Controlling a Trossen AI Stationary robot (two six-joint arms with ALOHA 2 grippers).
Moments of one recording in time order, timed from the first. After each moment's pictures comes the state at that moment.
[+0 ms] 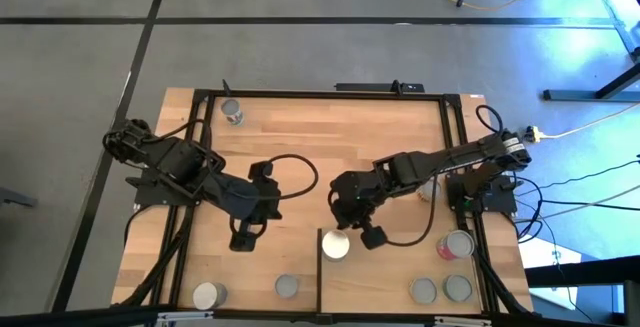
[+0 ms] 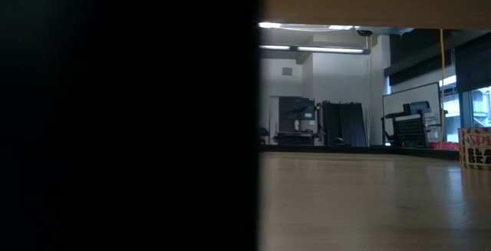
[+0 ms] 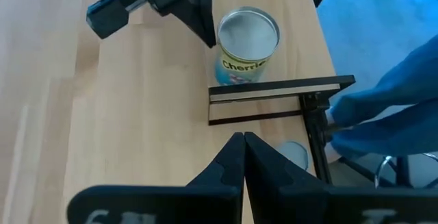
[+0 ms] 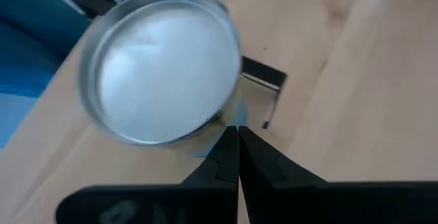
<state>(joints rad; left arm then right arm) -0.48 1.56 1.94 -1.22 -0.17 -0.36 0.26 1.71 1.58 -0.80 -0.29 -0.11</state>
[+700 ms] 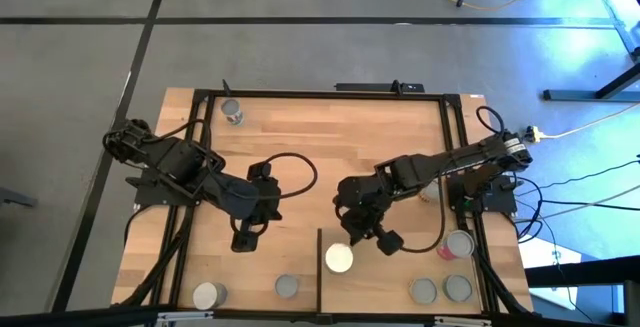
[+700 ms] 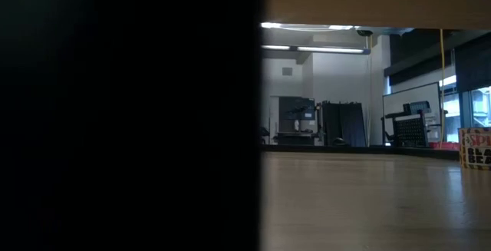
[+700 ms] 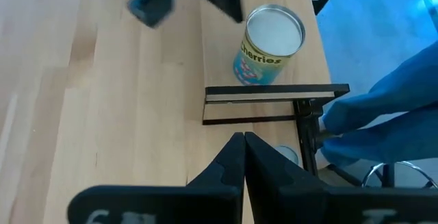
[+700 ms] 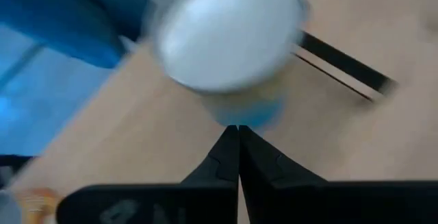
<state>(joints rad) -0.48 1.56 1.94 -1.21 -0.17 -0.44 0.28 1.71 1.58 -0.86 -0.47 -0.25</state>
